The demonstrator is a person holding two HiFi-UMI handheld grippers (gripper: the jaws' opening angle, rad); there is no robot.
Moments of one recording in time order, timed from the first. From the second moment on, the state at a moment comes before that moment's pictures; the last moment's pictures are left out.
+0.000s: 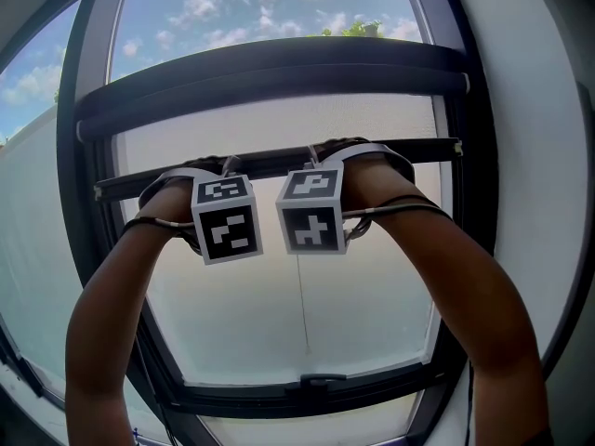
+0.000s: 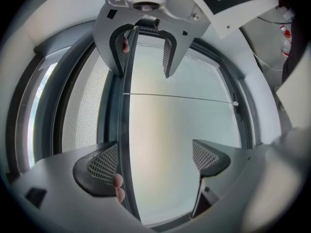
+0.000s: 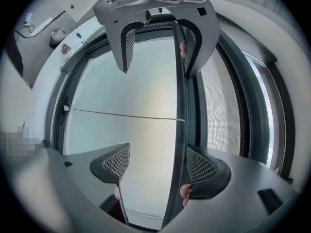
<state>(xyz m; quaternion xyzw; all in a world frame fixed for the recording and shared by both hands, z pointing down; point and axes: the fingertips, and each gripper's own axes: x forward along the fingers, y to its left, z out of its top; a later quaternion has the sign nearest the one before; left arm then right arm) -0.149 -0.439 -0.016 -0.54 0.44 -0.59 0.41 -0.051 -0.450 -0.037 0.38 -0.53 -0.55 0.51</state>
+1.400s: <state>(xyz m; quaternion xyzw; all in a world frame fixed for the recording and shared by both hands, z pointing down) -0.139 -0.425 0.156 -0.62 0.37 -0.60 0.35 -0.047 -0.442 0.136 0.31 -0.60 -0.50 0.54</state>
